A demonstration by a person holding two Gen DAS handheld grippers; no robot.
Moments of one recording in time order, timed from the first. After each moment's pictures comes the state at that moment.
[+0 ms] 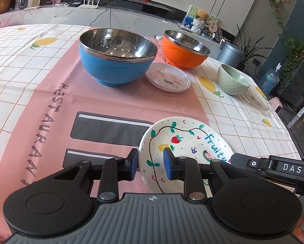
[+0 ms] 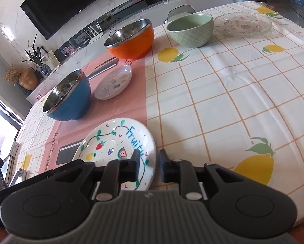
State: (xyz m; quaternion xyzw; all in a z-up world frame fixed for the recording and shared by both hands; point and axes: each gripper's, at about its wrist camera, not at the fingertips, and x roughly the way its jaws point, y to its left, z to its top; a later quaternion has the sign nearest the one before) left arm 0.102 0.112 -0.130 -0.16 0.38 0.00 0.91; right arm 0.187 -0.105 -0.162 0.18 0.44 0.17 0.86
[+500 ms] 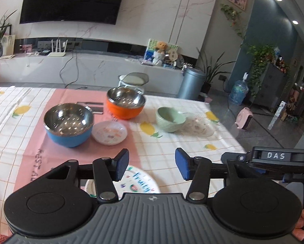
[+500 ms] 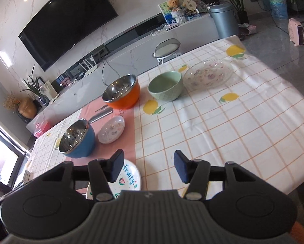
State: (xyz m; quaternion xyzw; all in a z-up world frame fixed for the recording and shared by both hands) left arm 0.056 0.033 0.002 -0.10 0.28 -0.08 0.95; right arm 0.149 -0.190 -0.056 0.21 0.38 0.13 0.89
